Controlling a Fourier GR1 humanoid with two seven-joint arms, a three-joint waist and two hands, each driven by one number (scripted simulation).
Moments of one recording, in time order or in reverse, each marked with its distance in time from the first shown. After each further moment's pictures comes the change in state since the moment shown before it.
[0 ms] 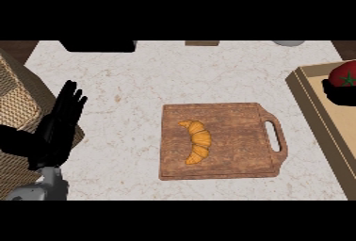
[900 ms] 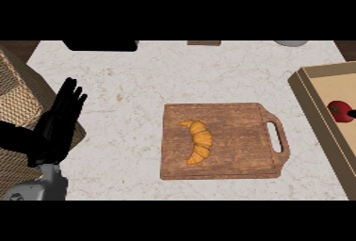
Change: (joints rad) left arm -0.022 0.006 0.010 0.009 0.007 -0.011 0.010; right arm -0.051 -0.228 -0.070 0.739 0.024 -0.049 -0.312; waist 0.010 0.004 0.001
